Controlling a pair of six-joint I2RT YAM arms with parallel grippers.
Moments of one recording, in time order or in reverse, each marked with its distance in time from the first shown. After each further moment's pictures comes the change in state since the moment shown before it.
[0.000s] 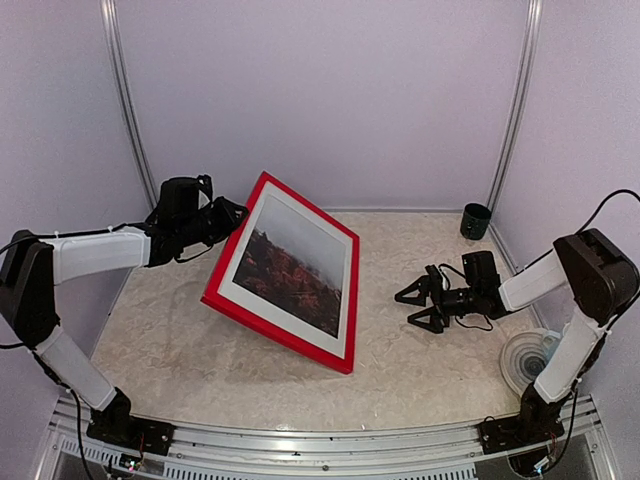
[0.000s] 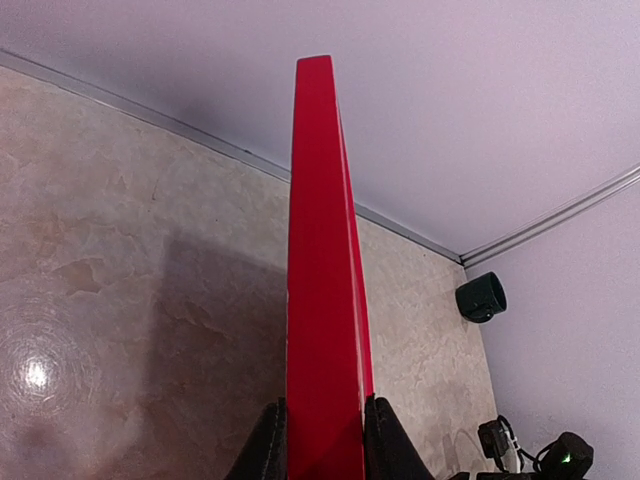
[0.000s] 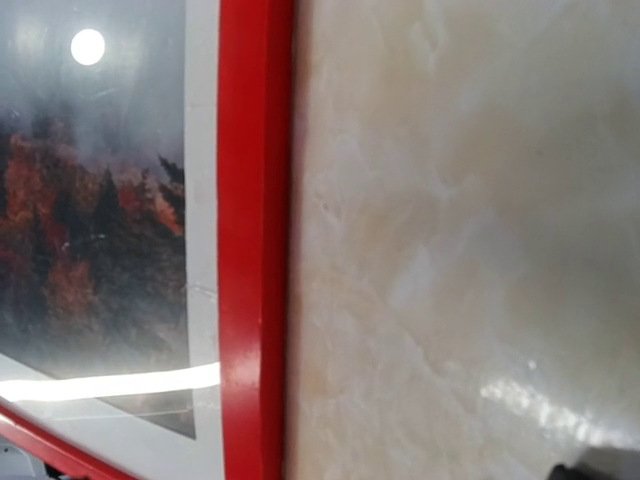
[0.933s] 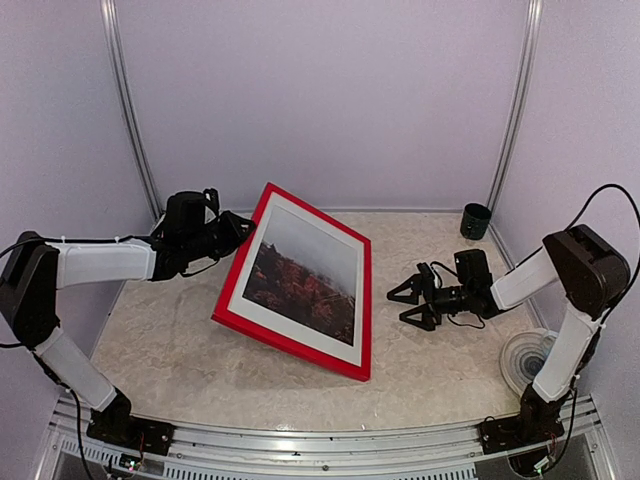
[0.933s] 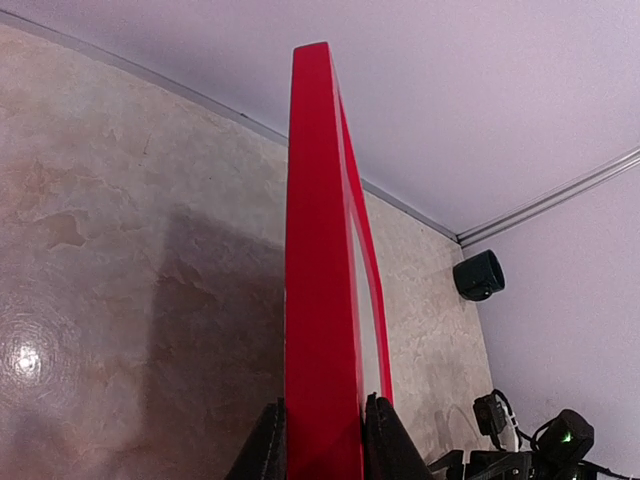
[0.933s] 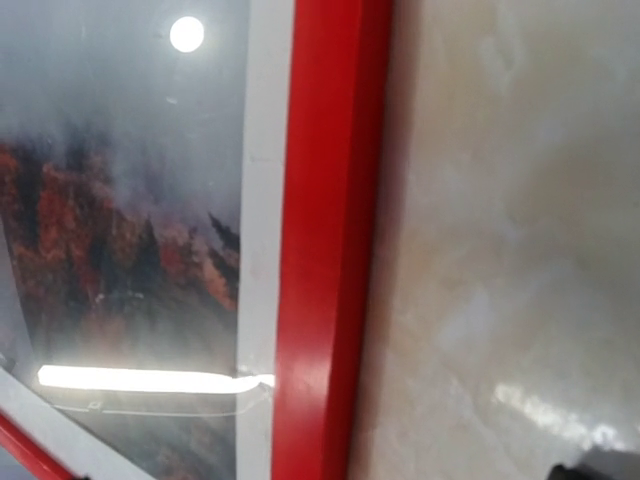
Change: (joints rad) left arm -0.045 -0.002 -0.092 0.078 -0.007 -0.036; right arm 0.037 0.062 0.037 0.067 -0.007 0.019
